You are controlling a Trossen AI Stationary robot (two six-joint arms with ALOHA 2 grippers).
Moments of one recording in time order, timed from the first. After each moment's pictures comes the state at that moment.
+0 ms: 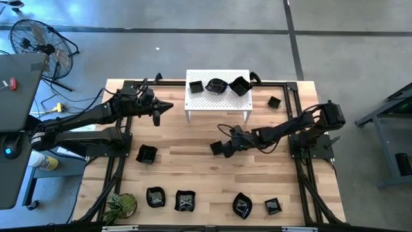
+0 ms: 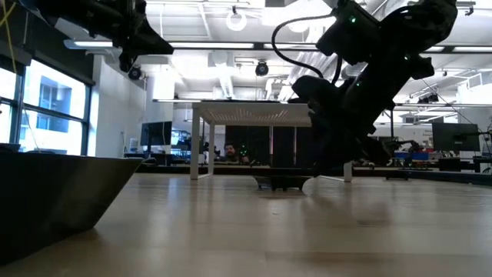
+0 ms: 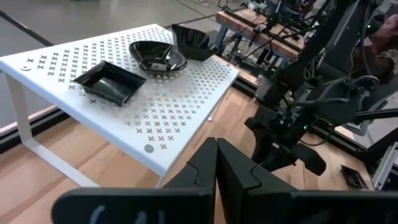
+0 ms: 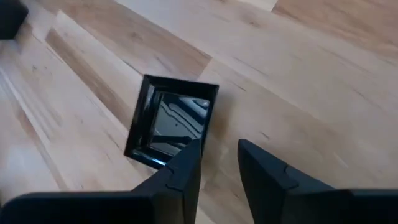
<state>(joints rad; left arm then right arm) 0.39 0.71 0.61 -0.13 0.08 -0.34 0.09 1.64 0.69 0.08 0.18 1.07</state>
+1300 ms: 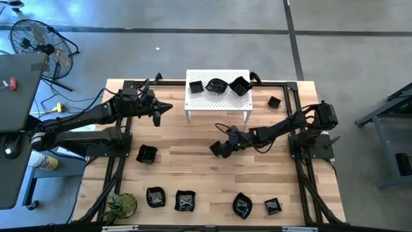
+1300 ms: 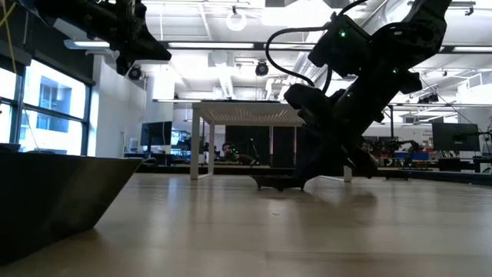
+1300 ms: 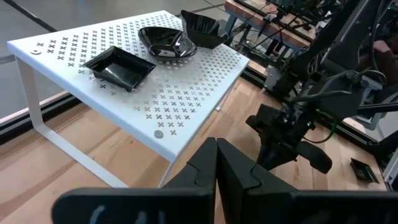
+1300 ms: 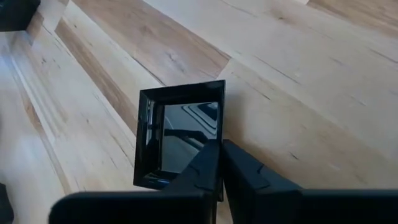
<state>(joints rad) 0.39 0.71 0.61 -0.19 0.07 -0.34 0.06 1.72 0.69 0.21 0.10 1.01</state>
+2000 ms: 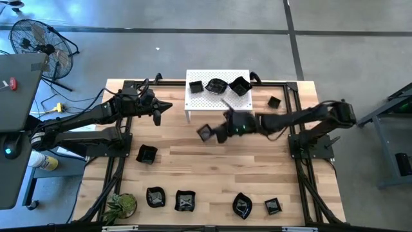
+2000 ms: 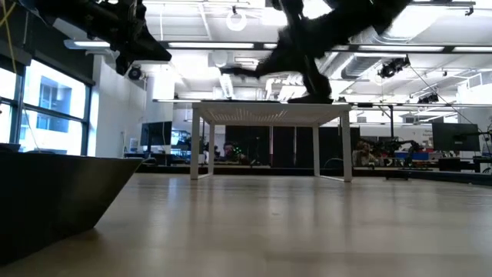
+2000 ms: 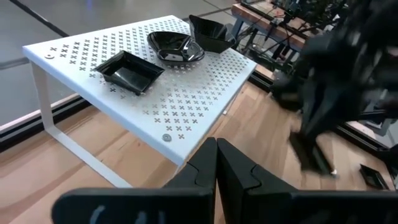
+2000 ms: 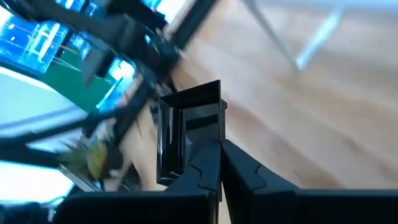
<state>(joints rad) 0.39 0.71 0.61 -0.18 0.03 -0.34 -0.03 1.49 0.93 0.10 0.07 0.94</state>
